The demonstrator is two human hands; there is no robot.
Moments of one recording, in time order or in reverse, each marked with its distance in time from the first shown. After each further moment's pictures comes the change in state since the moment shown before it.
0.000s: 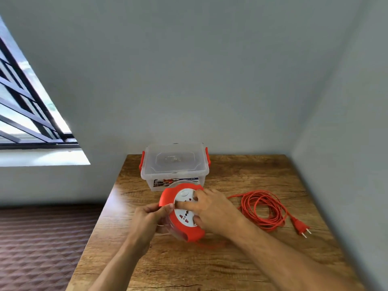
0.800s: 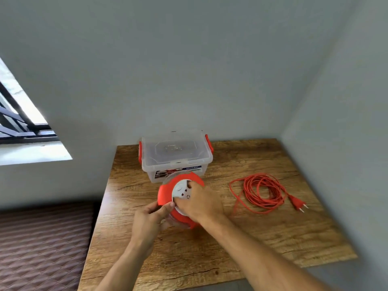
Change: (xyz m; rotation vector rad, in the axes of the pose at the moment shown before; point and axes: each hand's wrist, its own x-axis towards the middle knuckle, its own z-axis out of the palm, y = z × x) left_hand 0.023 -0.029 -0.045 -0.116 -0.073 -0.091; right_hand 0.054 -0.071 0.015 0.465 -0.033 0.808
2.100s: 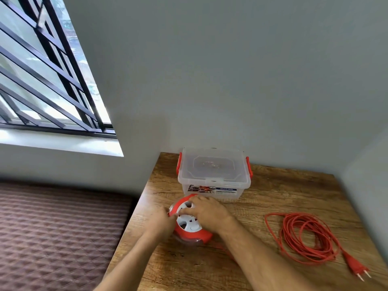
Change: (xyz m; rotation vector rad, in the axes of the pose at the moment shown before) left_hand 0.041 0.022 -0.027 0.861 0.296 -0.232; right_hand 0.077 -0.010 0.041 -0.518 -0.268 -0.860
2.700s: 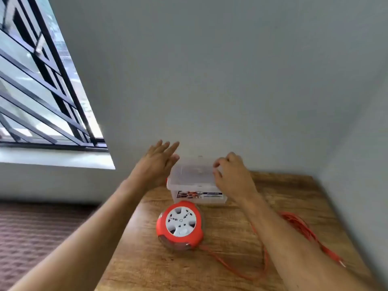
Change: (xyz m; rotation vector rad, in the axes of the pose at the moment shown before) left_hand -0.010 0.111 -0.093 0.481 0.299 0.799; right_hand -0.076 0.054 -0.105 0.285 0.634 0.494
